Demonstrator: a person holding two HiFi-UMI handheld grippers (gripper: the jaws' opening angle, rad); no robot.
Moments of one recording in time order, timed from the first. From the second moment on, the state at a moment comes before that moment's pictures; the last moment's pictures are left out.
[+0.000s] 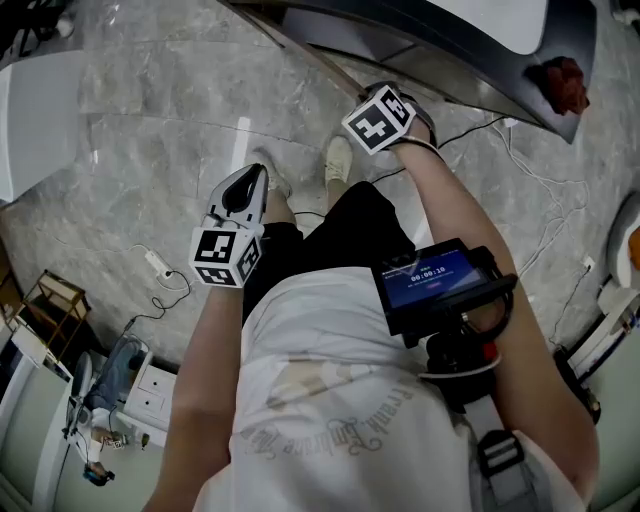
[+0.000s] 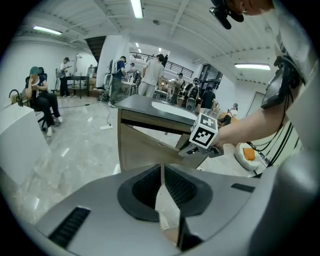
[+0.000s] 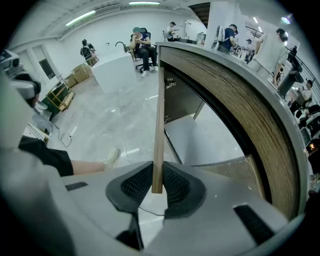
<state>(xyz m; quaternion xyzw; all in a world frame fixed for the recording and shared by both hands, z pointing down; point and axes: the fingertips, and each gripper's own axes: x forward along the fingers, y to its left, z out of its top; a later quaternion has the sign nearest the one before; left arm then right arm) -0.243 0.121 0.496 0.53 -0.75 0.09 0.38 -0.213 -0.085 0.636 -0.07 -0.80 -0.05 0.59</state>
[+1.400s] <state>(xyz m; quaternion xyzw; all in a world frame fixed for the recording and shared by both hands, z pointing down) -0.323 0.229 0.477 0.61 -0.70 0.07 0.36 -0.229 0.066 0.640 0.03 -0.78 0.19 0.59</state>
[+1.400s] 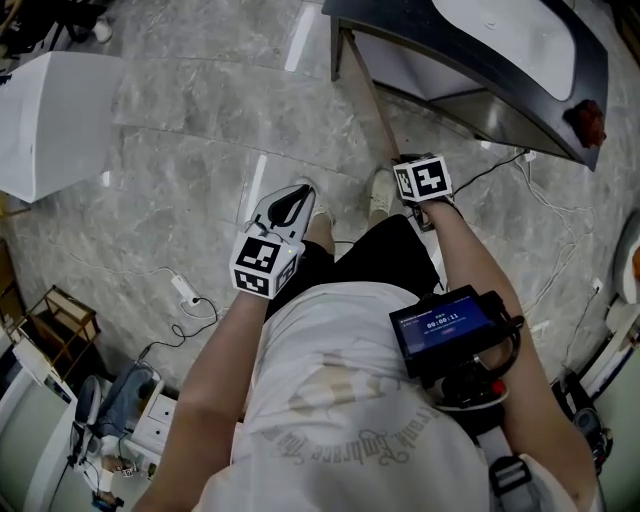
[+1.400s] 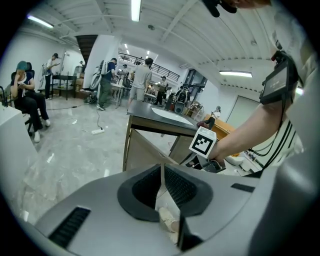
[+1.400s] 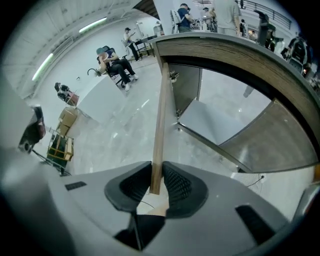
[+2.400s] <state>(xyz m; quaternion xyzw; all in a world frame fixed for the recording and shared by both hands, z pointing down) -0.339 0.292 0.484 0.58 -0.72 0.06 0.37 -0.332 0.188 0.643 0.04 -0.76 0.39 0.52</state>
